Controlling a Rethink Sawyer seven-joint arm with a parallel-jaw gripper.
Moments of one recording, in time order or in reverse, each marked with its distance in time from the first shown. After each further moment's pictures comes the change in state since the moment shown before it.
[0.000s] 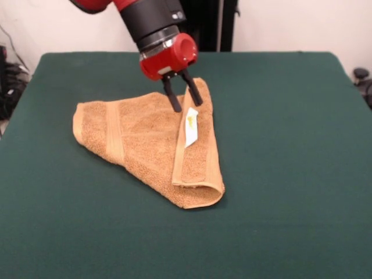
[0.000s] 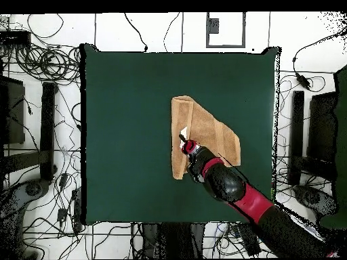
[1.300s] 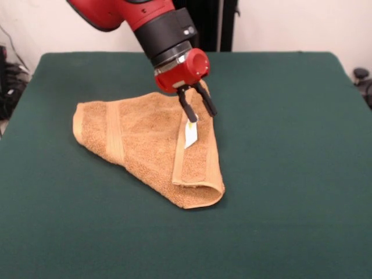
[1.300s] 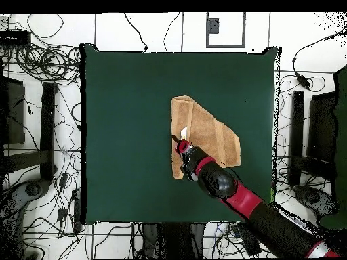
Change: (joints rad) arm 0.003 0.115 0.000 -0.046 -0.025 0.000 0.000
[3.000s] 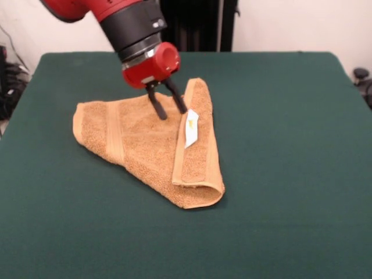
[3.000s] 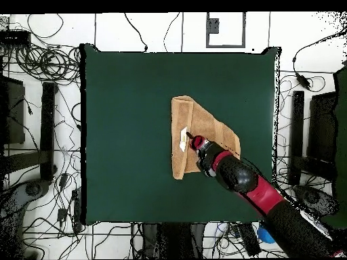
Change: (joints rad) arm -0.033 -0.093 0.000 -0.089 -0.033 0.184 0.000
